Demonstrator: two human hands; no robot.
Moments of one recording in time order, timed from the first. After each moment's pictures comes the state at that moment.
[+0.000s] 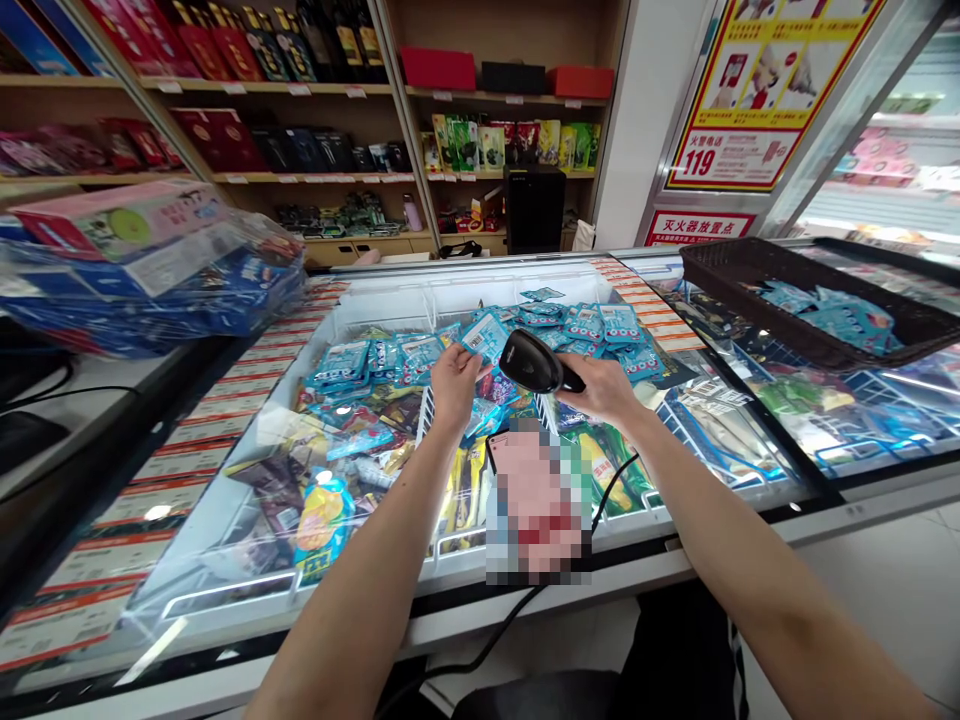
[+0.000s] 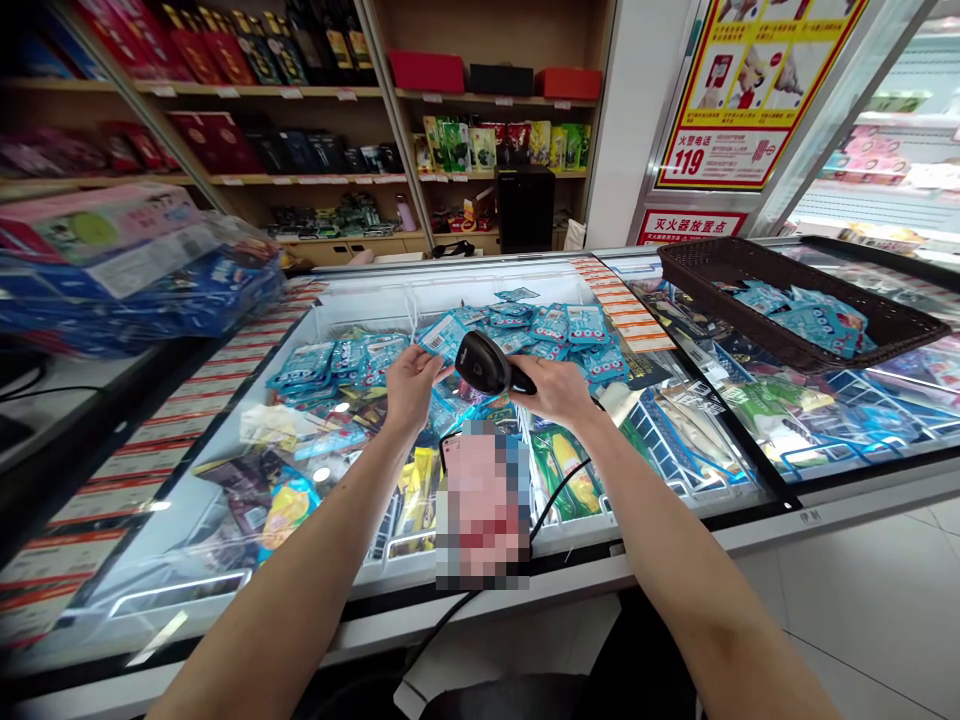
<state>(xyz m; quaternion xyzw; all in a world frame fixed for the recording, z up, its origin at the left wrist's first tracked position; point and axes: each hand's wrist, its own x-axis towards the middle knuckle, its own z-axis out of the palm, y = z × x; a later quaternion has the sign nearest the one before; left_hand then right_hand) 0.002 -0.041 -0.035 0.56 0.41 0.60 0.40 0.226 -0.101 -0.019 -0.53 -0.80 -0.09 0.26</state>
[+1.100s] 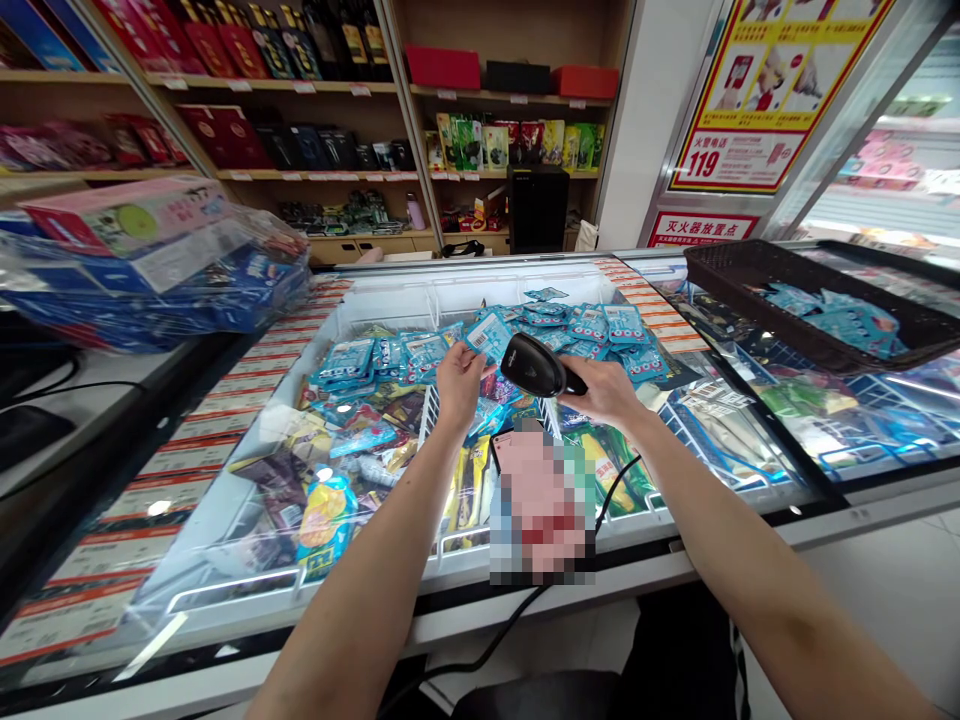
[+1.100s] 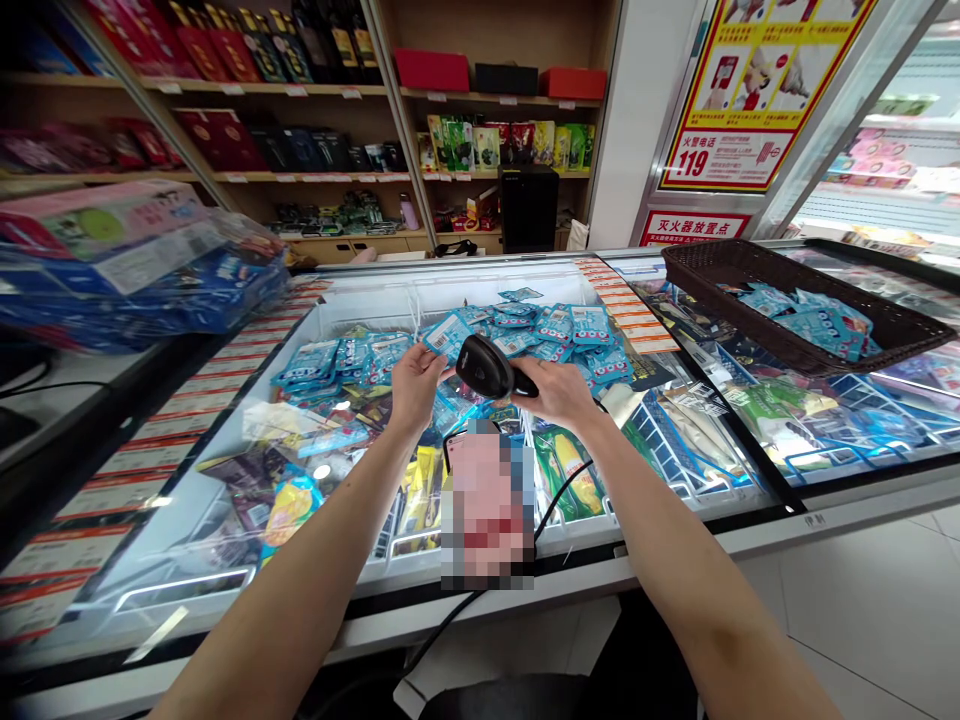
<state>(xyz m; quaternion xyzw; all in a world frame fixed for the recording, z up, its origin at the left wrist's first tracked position) 0.002 -0.041 -0.035 0.57 0.42 0.59 0.38 0.224 -0.100 -0.022 -0.50 -0.82 -0.08 0.27</state>
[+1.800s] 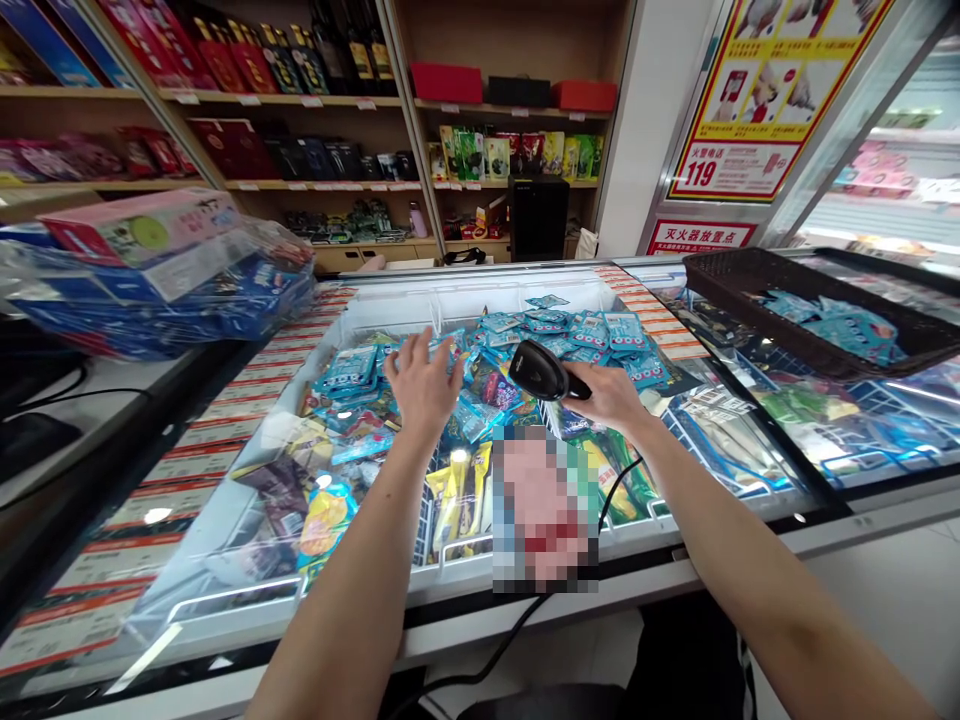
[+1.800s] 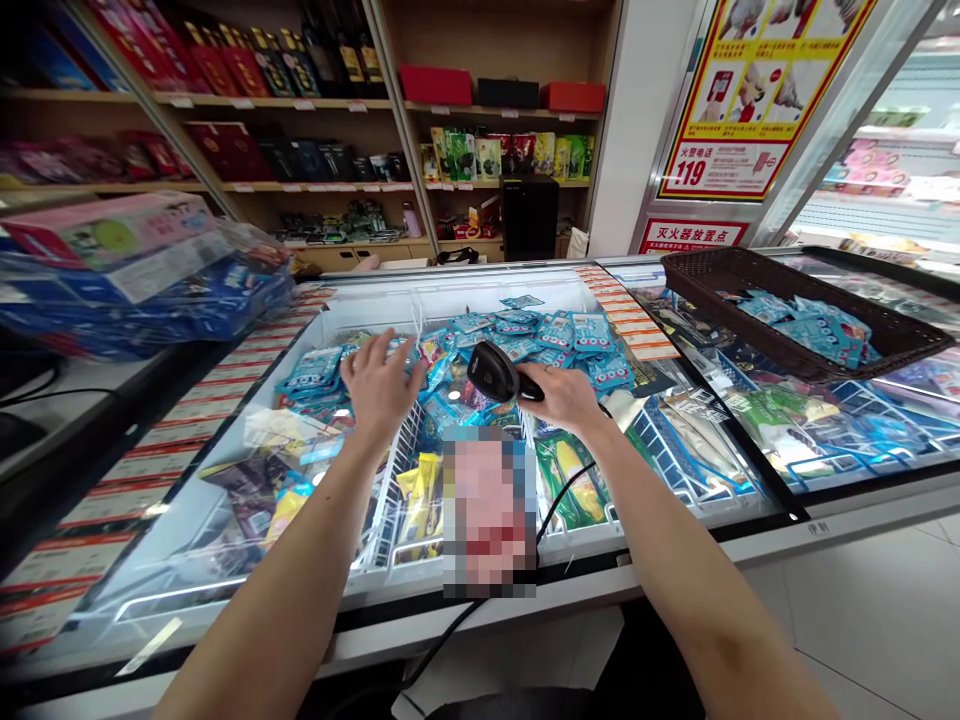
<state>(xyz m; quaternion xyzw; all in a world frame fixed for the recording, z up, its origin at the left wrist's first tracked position) -0.052 -0.044 -0.016 0.73 0.54 0.42 -0.06 0.229 -0.096 -0.027 -0.52 -0.81 -0.09 0.26</state>
